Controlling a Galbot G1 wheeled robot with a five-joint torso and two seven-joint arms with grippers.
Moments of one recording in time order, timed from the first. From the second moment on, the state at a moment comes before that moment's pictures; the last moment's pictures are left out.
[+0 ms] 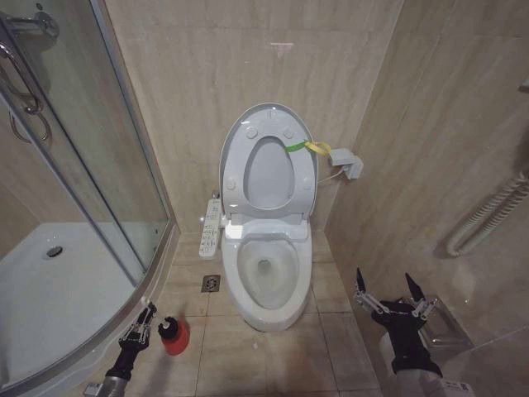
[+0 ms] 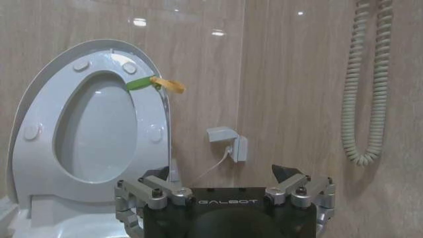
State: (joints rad) left arm 1.18 -1.18 -0.54 -0.93 -0.61 -0.82 0.54; right arm -1.88 1.49 0.61 2.42 0.06 0.09 0.22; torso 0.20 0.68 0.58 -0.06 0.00
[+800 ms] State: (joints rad) left arm 1.14 -1.19 -0.51 -0.88 -0.64 -0.82 0.58; right arm -1.88 1.49 0.61 2.42 0.06 0.09 0.22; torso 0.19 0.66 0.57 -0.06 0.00
